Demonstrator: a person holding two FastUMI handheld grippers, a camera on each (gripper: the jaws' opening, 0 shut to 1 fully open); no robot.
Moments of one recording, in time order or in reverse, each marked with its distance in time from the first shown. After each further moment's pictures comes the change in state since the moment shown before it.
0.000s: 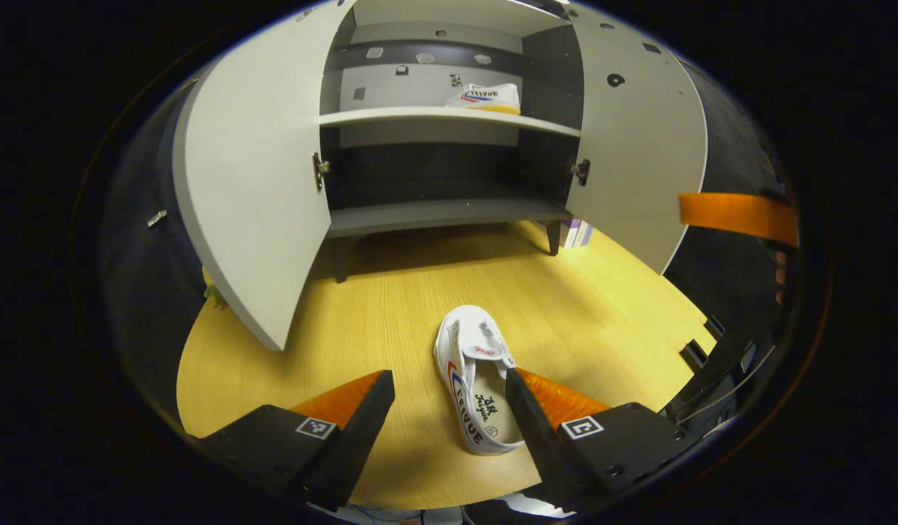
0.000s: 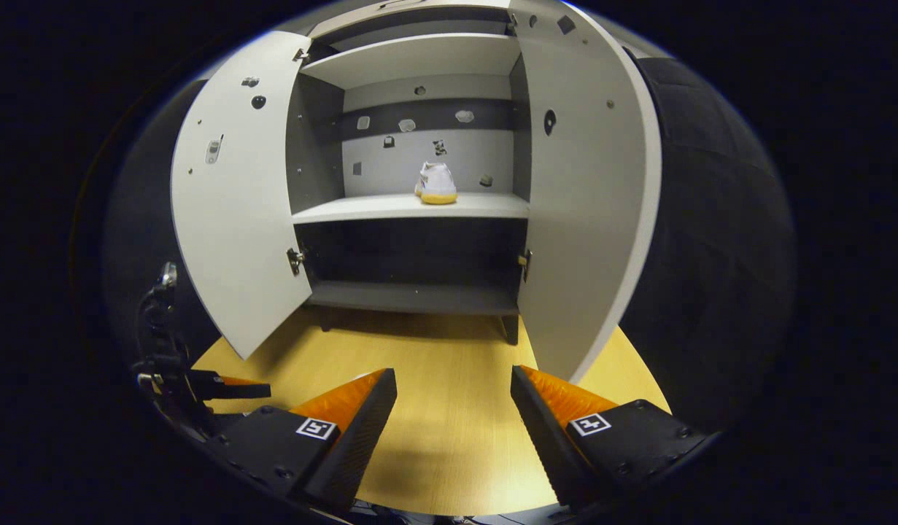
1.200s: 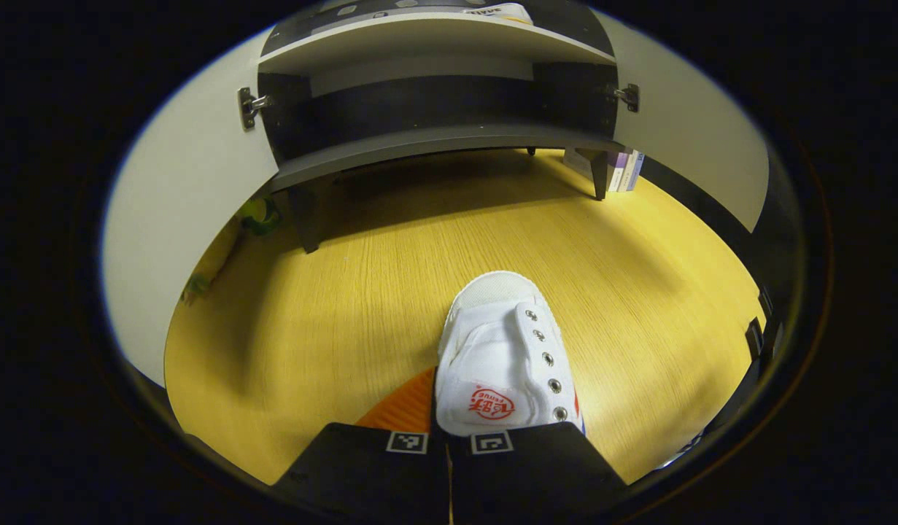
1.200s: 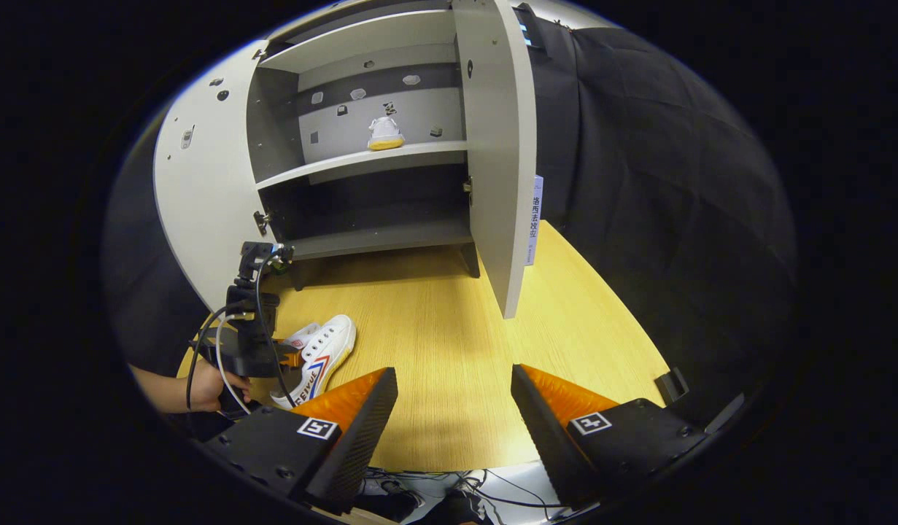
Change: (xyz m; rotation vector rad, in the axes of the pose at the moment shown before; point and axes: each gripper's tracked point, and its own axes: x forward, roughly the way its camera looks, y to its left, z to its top) left arm 0.120 0.015 -0.021 0.027 0.158 0.069; right arm -0.035 -0.040 -0.069 0.087 0.129 -0.082
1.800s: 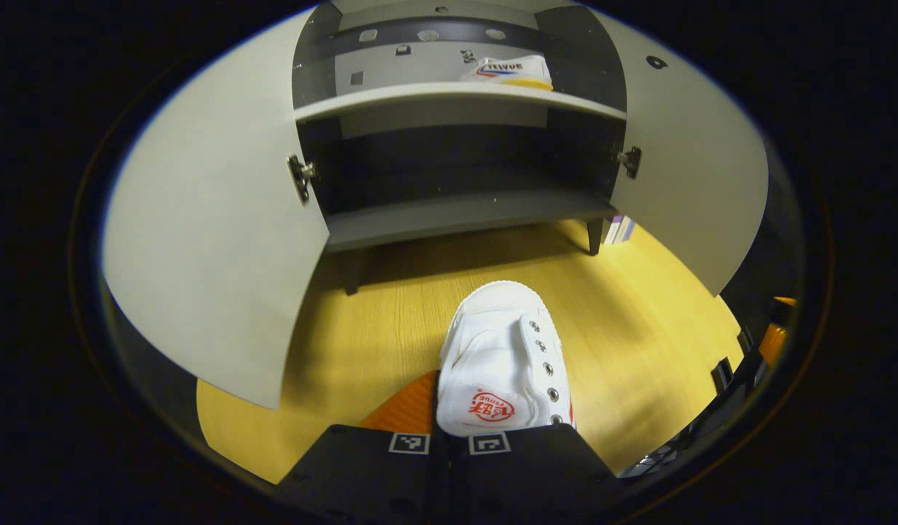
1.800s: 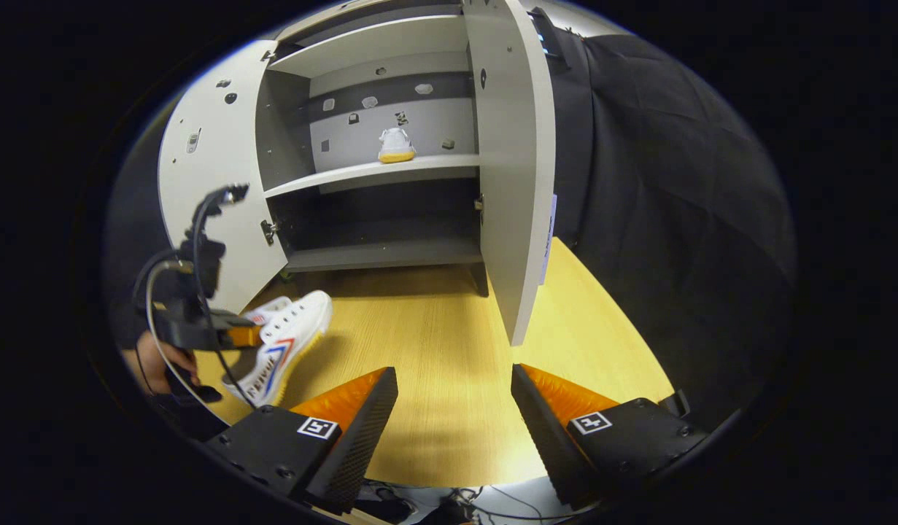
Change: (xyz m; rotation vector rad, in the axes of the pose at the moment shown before) left arm -0.106 0.006 0.090 -0.035 -0.131 0.063; right arm 0.012 -0.005 0.032 -0.057 -0.087 0.023
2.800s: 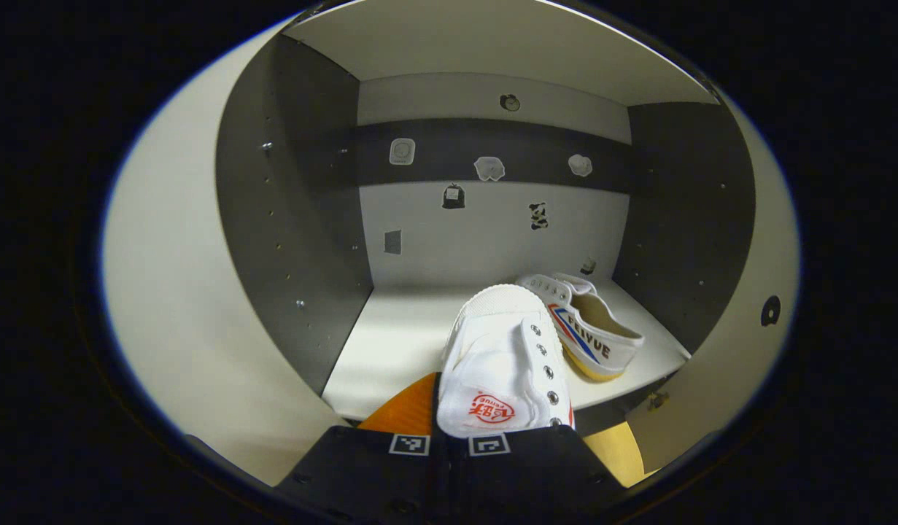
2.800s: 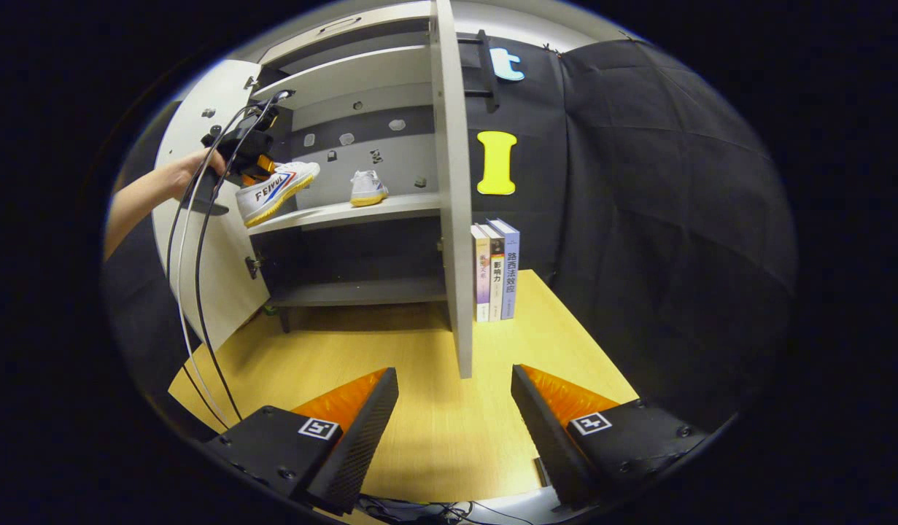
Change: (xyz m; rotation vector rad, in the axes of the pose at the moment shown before) left arm 0.016 0.070 0.366 -0.070 -0.245 0.137; right arm -0.014 -0.062 0.031 0.067 -0.111 -0.052
